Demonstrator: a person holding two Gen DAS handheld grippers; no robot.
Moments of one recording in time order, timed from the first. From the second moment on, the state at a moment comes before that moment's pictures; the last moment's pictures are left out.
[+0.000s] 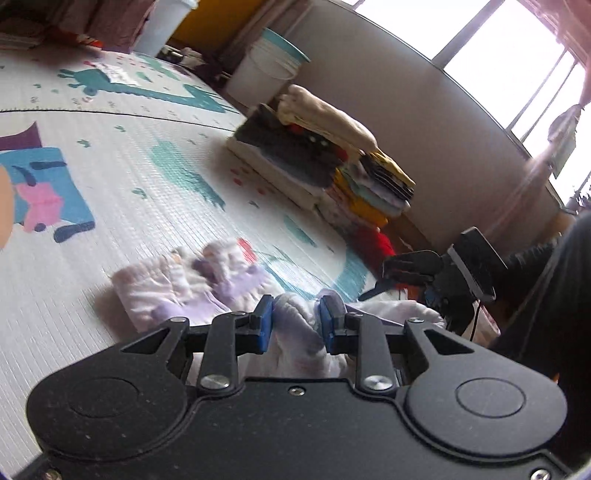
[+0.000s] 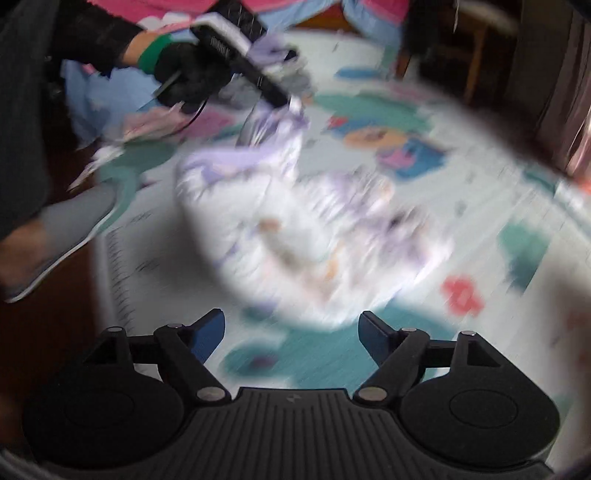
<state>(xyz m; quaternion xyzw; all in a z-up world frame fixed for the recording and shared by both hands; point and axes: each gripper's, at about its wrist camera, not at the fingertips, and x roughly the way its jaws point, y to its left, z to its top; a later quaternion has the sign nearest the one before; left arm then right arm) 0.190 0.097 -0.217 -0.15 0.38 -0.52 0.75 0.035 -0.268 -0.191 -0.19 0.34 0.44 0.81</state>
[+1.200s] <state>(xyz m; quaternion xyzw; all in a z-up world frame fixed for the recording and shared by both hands) 0.258 0.141 -0.226 -0.29 0.38 -0.41 0.78 0.143 -0.284 -0.272 0.32 0.45 0.37 0.74</state>
